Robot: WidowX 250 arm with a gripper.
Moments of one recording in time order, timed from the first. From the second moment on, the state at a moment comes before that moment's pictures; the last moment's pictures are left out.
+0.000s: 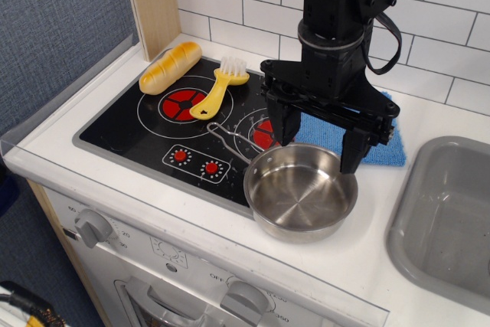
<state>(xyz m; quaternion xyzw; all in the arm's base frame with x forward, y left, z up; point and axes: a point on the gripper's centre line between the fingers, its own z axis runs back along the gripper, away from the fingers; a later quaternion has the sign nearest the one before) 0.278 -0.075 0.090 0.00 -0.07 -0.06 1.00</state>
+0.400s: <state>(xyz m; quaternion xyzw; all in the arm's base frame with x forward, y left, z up) 0.276 -0.075 0.083 0.00 -0.06 -0.06 1.00</state>
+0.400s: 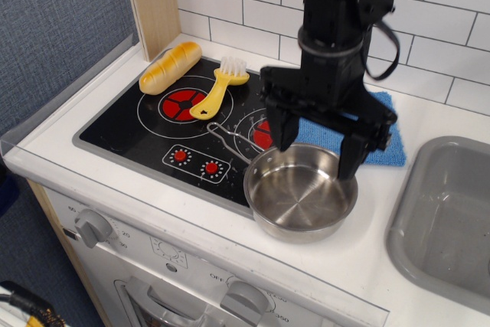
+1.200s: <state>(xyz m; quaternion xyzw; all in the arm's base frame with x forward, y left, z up) 0.352 0.096 0.071 0.03 -0.07 0.01 1.00</state>
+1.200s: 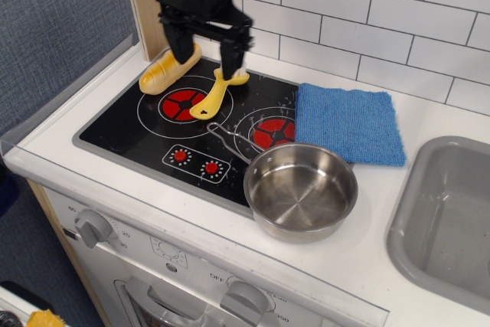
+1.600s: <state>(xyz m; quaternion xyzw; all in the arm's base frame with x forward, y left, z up) 0.373 0.125 0.047 0.02 -0.04 0.02 1.00</state>
